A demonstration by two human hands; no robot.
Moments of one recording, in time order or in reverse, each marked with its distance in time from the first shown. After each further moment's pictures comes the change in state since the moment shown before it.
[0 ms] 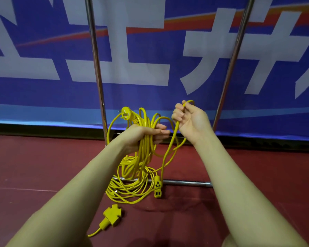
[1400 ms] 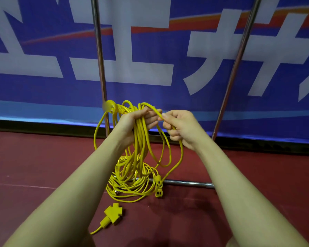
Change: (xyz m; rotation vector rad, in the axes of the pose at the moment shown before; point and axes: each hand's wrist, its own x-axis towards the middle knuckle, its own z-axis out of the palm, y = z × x) left_hand -0.004 0.021 -0.011 -0.301 0.083 0.238; right_hand -0.014 0.019 0.001 -0.896 -0.240 0.010
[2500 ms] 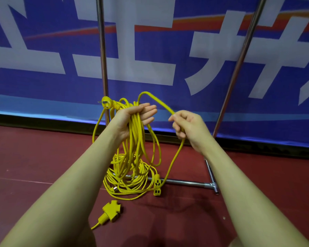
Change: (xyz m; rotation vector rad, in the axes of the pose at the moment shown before) left_hand -0.003 0.012 -0.008 -0.046 0.051 -0.007; right_hand -0.005 0.010 -0.019 -0.204 0.105 -0.134
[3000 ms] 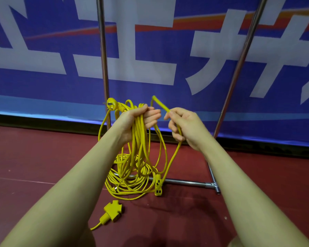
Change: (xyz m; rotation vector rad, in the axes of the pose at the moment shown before) left_hand 0.002 -0.006 0.000 0.078 0.004 -0.024; right_hand 0.003 -0.008 0.012 0.049 -0.079 0.017
